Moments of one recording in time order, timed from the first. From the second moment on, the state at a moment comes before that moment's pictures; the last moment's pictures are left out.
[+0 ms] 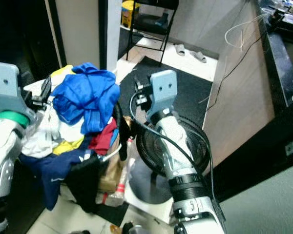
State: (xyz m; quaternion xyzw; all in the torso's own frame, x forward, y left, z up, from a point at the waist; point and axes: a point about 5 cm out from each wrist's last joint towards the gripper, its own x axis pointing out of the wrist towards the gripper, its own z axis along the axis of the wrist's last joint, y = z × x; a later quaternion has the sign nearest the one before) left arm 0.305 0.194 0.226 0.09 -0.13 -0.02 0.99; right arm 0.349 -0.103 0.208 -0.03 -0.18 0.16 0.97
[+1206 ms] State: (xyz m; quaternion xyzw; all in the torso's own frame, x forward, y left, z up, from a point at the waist) left arm 0.334 0.170 0.211 0.16 -0.10 -0.11 0.98; right arm 0.358 -0.116 0.195 -0.04 -0.15 0.15 0.98
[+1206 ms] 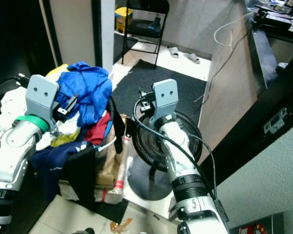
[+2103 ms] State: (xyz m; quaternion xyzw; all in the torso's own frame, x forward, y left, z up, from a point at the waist) left arm 0.356 0.180 0.169 0.22 0.06 -0.13 0.96; right arm 0.363 -0.115 0.195 -0.03 -0.15 0.14 0.98
